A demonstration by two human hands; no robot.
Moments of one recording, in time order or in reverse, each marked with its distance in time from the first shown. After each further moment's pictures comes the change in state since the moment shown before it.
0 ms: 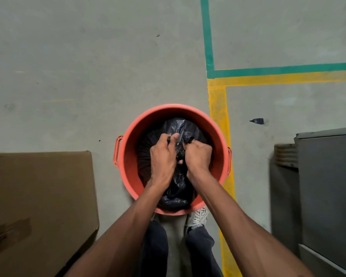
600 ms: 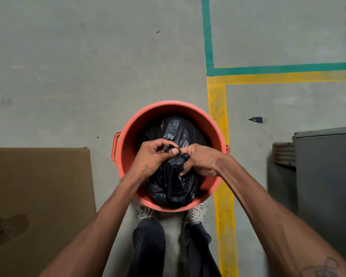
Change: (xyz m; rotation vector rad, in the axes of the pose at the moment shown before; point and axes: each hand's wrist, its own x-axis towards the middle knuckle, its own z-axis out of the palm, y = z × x) left_hand 0.005 -0.026 -0.030 -0.485 -0.450 -0.113; right_hand 0.028 -0.014 -0.048 -0.445 -1.069 0.179
